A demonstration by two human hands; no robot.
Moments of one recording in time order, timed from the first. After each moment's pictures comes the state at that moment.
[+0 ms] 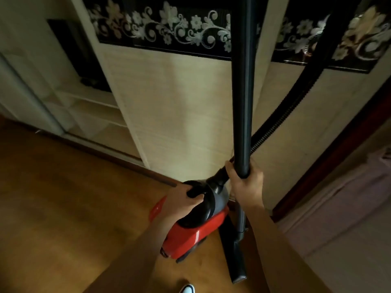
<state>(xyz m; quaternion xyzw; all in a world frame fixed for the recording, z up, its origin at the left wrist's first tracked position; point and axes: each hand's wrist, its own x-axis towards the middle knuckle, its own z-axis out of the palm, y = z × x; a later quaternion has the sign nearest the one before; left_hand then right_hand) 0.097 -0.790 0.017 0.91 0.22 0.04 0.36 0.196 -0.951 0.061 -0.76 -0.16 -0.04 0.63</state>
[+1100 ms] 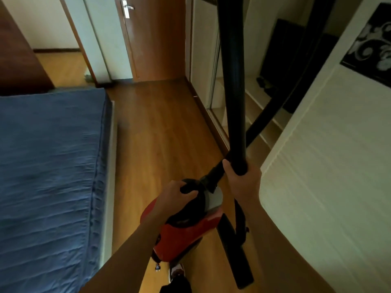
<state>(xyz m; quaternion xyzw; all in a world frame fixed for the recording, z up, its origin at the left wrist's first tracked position) -0.174 -0.501 0.011 0.67 0.60 0.18 0.39 0.017 -0.526 0.066 -0.62 -0.48 0.22 0.58</state>
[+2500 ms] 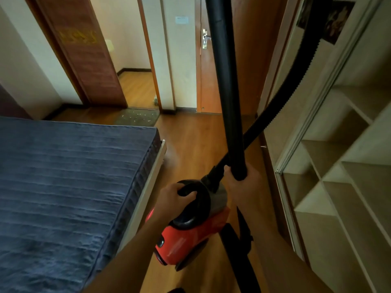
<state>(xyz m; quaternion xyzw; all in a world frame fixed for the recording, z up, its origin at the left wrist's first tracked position) -0.258 0.160 0.039 0.53 0.73 0.34 0.26 -0.064 0.217 0.075 -0.51 -0.60 0.34 0.51</state>
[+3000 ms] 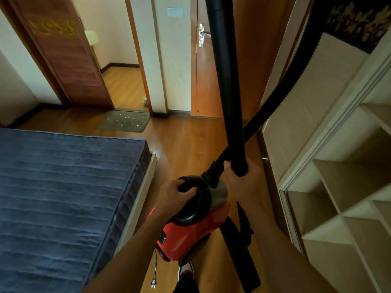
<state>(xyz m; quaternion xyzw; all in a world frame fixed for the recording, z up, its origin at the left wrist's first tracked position) -0.338 0.406 0.028 0.54 0.71 0.36 0.28 -0.147 0.464 0.061 -0.52 -0.61 0.34 0.50</state>
